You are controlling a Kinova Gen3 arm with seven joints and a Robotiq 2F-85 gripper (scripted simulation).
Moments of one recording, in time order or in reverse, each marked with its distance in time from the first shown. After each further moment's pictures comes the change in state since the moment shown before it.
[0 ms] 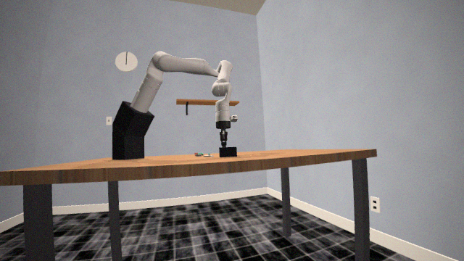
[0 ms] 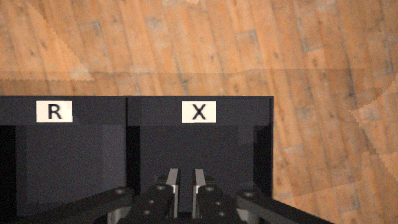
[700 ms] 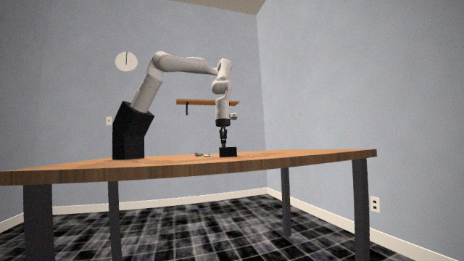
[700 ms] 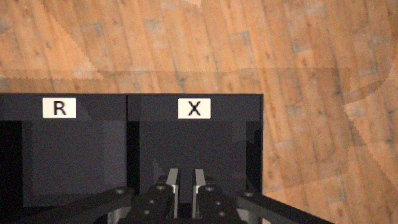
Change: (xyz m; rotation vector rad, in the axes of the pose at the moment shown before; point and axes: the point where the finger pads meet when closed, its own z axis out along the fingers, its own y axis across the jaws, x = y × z) arm -0.002 0.003 -0.011 -0.005 -0.004 -0.001
